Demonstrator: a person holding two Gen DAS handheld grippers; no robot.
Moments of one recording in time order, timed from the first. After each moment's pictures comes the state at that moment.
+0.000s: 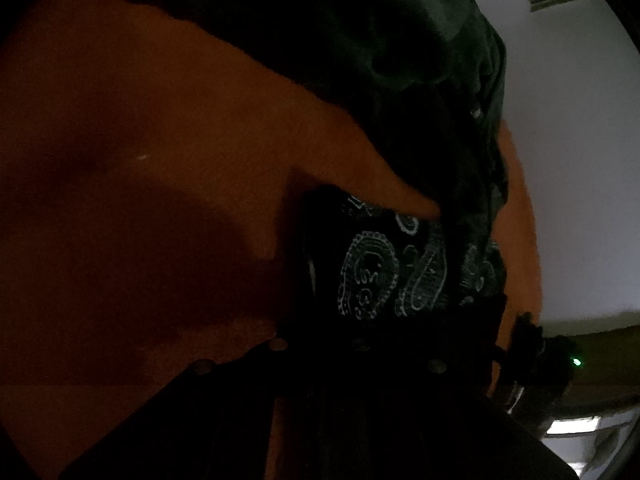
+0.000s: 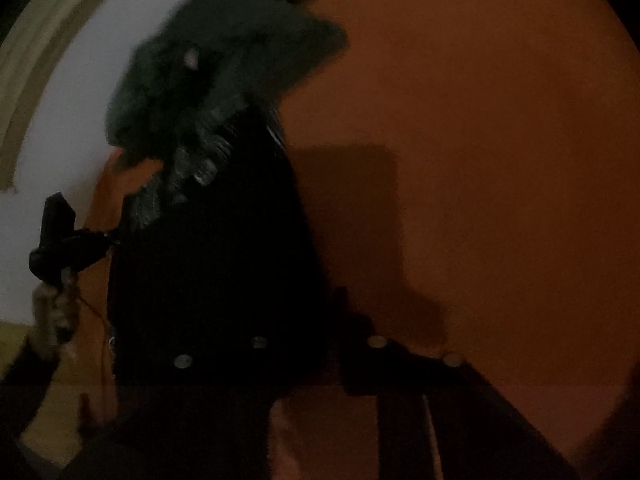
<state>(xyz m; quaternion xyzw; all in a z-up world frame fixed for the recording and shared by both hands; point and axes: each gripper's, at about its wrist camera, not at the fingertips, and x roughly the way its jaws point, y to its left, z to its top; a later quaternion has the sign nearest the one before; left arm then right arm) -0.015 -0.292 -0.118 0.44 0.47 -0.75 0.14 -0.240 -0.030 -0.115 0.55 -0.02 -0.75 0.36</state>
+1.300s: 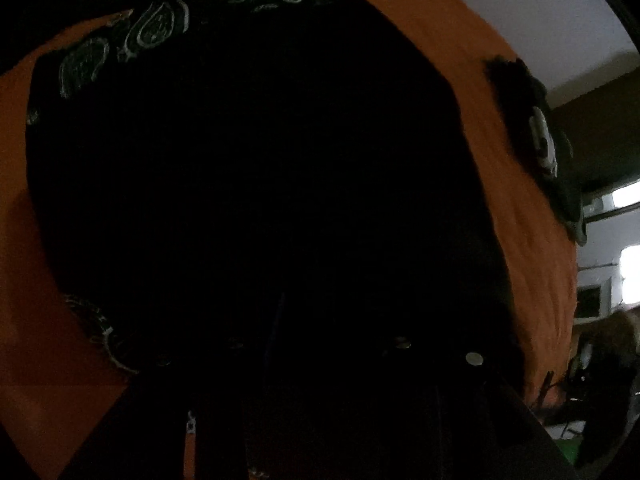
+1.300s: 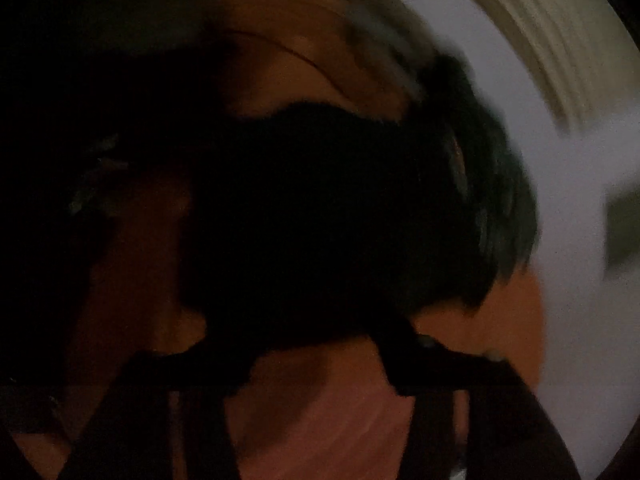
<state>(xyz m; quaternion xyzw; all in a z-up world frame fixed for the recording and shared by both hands) 0.003 -0.084 -0.120 0.60 0.21 -0.77 -0.05 0.246 -0.021 -0.126 0.09 0.61 -0.58 0.53</state>
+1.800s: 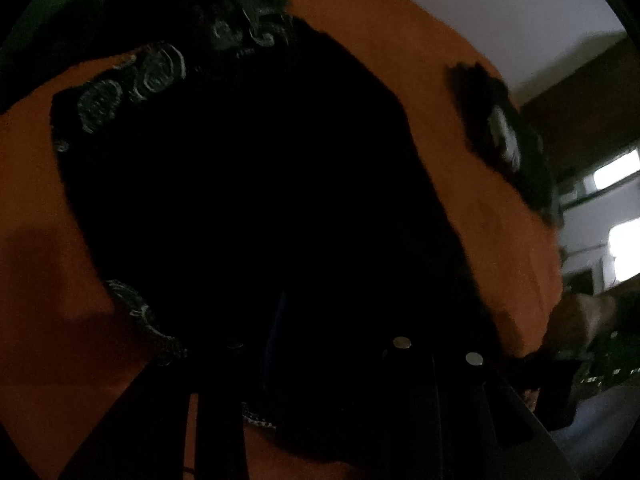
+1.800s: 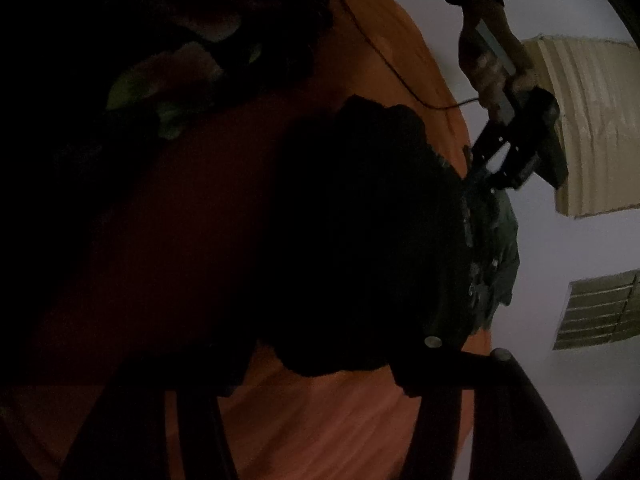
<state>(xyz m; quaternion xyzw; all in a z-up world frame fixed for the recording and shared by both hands) 0.030 -0.082 -0.096 0.58 0.18 -0.79 -0.09 0.275 -0.019 -0.191 0.03 0.67 -0.55 0.49</state>
